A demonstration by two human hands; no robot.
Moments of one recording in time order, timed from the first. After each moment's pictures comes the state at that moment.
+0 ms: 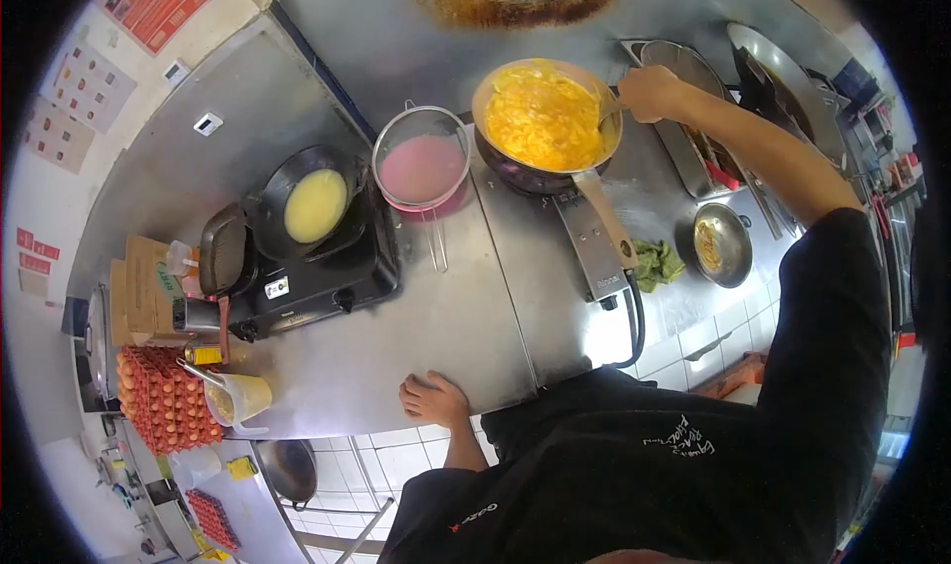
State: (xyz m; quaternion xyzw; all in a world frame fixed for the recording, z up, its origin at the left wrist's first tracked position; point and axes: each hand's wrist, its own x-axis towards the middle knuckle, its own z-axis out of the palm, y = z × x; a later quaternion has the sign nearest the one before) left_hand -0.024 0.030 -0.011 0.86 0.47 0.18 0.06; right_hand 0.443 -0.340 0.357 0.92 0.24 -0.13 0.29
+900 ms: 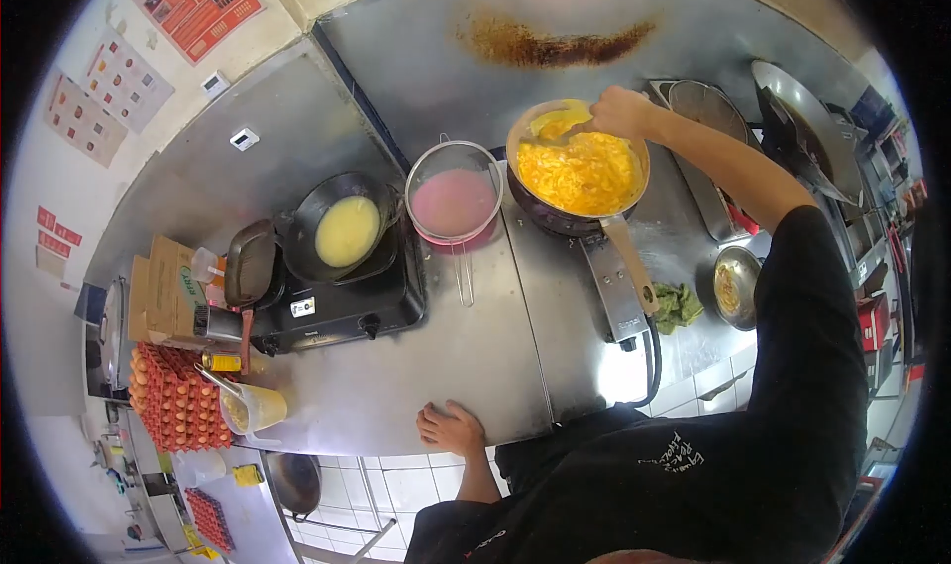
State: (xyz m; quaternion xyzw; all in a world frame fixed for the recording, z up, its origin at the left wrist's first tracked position) left_hand -0.022 0.027 -0.004 0.86 0.47 0.18 0.07; right_hand 0.531 -0.303 0.310 0.80 0.50 0.10 0.30
